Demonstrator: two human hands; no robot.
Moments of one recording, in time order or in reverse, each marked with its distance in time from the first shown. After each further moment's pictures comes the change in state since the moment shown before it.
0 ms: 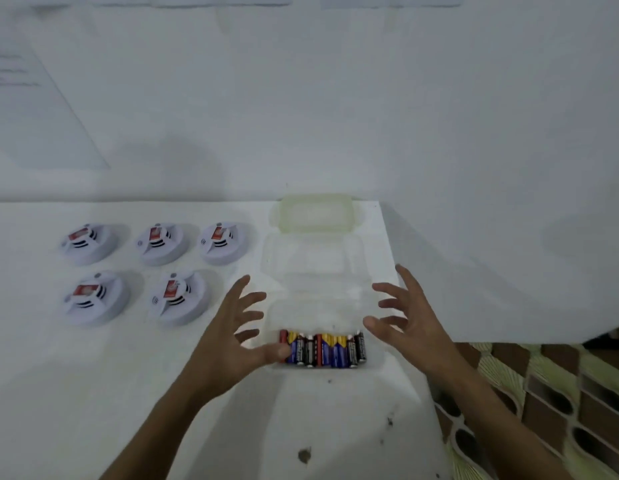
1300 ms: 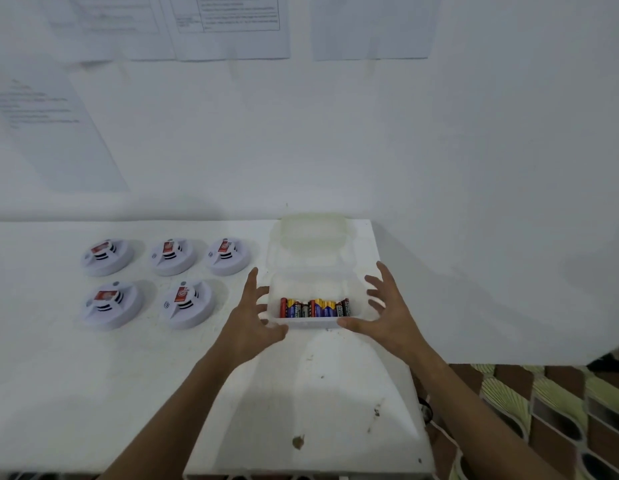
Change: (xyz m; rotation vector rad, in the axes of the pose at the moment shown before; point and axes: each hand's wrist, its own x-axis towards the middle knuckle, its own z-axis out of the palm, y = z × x) left_hand 0.034 -0.007 0.021 0.095 0.031 -0.001; right_hand 0.014 0.003 0.009 -0.069 0.037 -0.063
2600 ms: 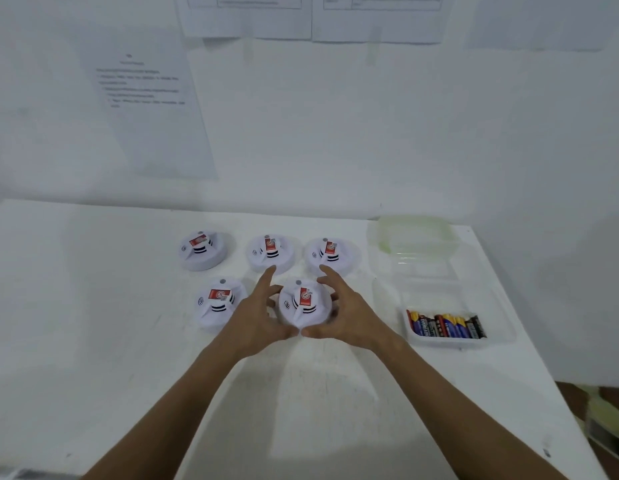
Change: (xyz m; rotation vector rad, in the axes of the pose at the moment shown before) left_hand 0.017 -0.104 -0.178 0.088 -0.011 0.019; right_hand 0.079 -0.059 0.257 -0.272 -0.341 -0.060
